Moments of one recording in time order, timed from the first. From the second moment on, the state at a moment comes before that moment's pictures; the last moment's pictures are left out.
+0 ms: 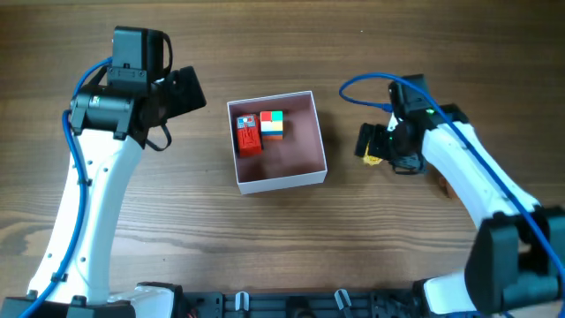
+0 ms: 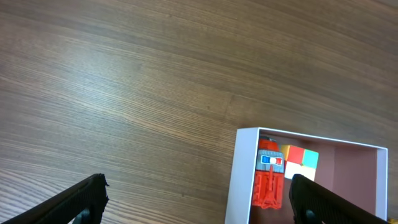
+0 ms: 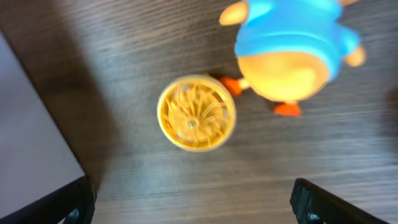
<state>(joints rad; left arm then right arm) -0.14 1.46 1.49 -1.02 -0.13 -0.42 0.17 1.64 1.08 -0.83 -0.07 0.43</state>
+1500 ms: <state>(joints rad) -0.14 1.46 1.49 -1.07 -0.12 -0.42 0.18 1.77 1.08 -0.73 -0.02 0.58</state>
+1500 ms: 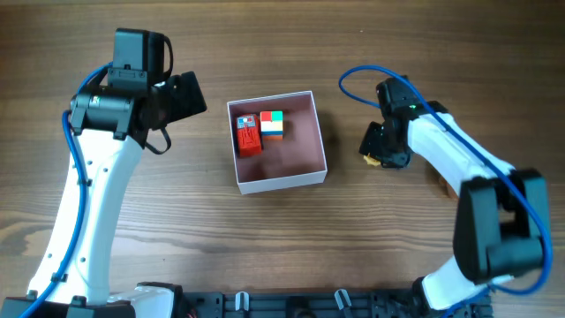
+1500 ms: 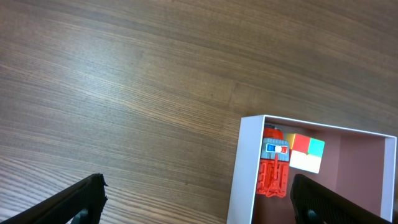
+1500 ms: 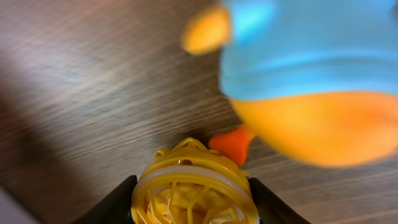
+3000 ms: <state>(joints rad) -0.14 1.46 1.49 -1.09 -0.12 -0.42 0.61 1.70 1.39 -0.62 0.07 -0.04</state>
